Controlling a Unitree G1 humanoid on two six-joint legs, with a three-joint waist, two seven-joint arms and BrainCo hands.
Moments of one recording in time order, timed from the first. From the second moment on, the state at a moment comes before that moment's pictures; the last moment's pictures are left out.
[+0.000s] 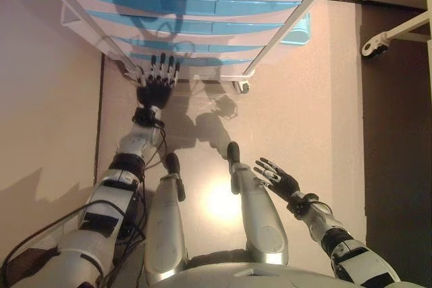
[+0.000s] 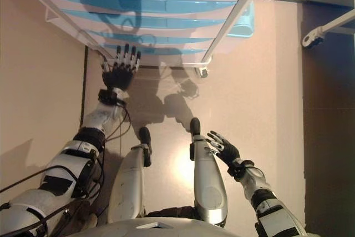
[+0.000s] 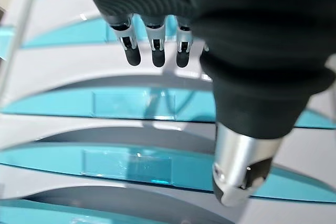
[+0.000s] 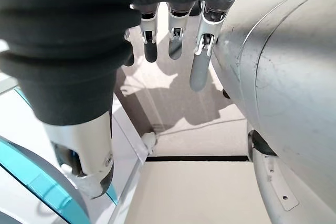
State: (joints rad) left arm -0.80 0.35 -0.11 0.92 -1.85 0.06 -0.54; right arm -0.24 -0.30 0.32 1.03 0.86 -0.12 0.60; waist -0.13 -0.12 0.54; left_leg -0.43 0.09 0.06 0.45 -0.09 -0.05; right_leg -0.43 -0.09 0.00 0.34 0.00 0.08
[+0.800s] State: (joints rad) left arm -0.89 0.40 -0.17 0.89 -1.89 -0.03 -0.45; right arm -0.24 -0.31 0.37 1.02 0.96 -0.14 0.62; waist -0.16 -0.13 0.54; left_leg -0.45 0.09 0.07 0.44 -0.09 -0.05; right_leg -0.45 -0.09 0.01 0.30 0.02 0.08
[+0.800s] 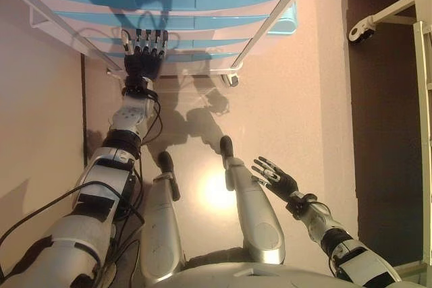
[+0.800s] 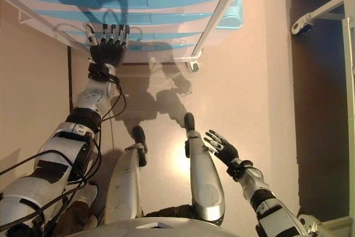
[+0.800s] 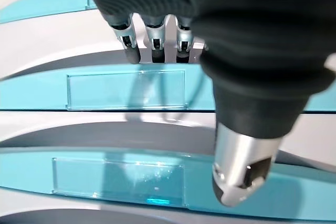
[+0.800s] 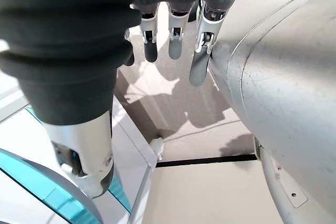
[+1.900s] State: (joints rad) left arm -0.65 0.38 -0.20 0.88 -1.84 0.04 -0.63; right arm -0.21 -0.30 0.39 1.04 0.95 -0.13 0.64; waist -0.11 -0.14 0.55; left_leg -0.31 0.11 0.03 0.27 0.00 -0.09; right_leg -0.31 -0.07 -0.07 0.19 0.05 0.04
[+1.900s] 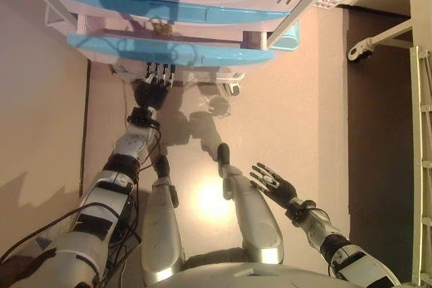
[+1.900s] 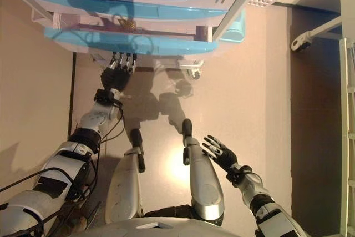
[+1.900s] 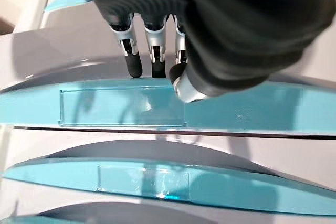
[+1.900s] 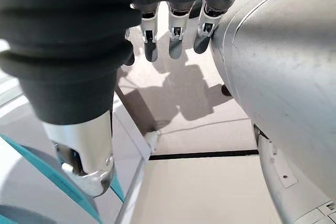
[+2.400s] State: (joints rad) left arm -0.38 0.28 -0.16 0.88 -1.78 0.09 -0.91; right arm -0.18 -0.30 0.35 1.02 0.90 -0.12 0.59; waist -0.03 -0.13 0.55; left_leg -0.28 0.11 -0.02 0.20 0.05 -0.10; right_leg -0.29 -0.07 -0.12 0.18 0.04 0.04
